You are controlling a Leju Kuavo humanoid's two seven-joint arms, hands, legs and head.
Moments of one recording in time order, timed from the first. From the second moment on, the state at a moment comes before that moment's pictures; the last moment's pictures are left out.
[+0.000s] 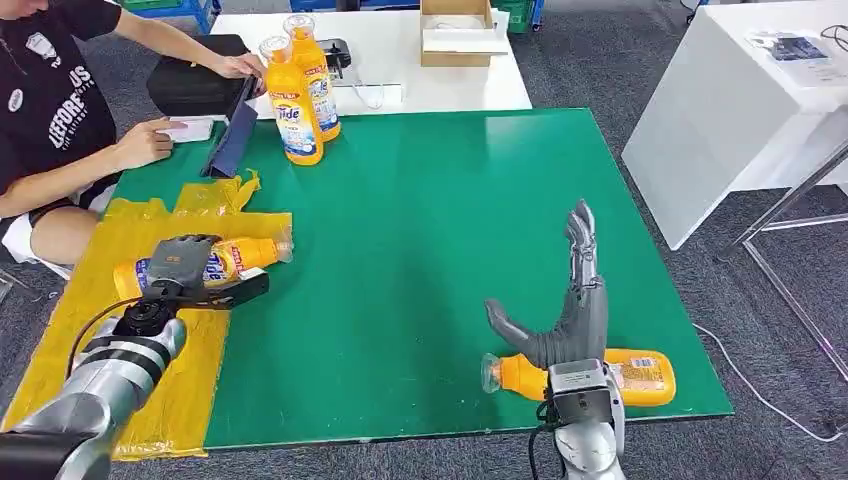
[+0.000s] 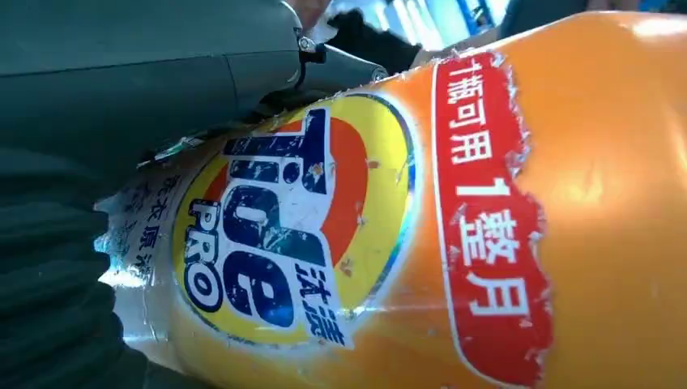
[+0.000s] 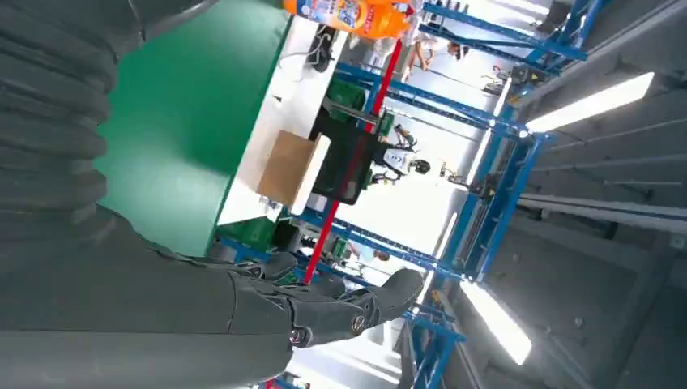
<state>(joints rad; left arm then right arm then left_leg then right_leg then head) -0.58 0.27 -0.07 -0.57 -1.42 0.31 0.00 -0.06 0.20 0.26 -1.62 0.35 -0.23 -0.55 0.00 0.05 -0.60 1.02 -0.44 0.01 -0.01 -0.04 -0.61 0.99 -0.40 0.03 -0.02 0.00</state>
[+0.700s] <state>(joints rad) -0.50 0.25 0.09 -0.53 -1.21 0.54 -0.28 -0.08 0.15 0.28 -1.52 0.57 -0.24 -0.44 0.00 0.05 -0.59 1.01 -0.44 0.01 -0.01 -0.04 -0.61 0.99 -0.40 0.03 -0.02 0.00</state>
